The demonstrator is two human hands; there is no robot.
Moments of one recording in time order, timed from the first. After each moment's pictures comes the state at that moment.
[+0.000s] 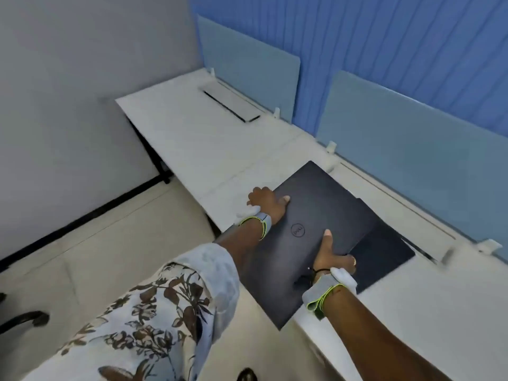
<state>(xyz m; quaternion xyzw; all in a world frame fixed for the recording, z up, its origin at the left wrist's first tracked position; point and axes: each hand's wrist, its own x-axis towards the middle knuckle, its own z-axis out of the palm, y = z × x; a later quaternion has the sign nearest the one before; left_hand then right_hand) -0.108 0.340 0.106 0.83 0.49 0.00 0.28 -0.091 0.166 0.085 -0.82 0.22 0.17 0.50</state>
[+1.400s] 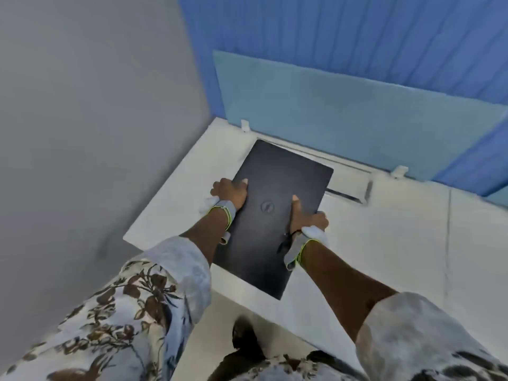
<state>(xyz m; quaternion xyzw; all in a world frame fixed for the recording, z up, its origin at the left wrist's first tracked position) 0.016 1.216 0.080 0.81 0.48 -0.06 0.33 0.022 1.029 0.058 -0.80 0.28 0.18 0.50</state>
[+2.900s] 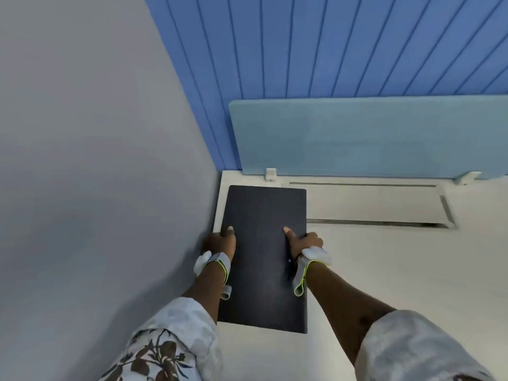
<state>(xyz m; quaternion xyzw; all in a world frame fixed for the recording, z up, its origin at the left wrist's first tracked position) 0.140 1.500 -0.029 0.81 0.43 -0.16 0.36 0.148 1.300 -0.032 -0.84 0.34 0.24 0.35</state>
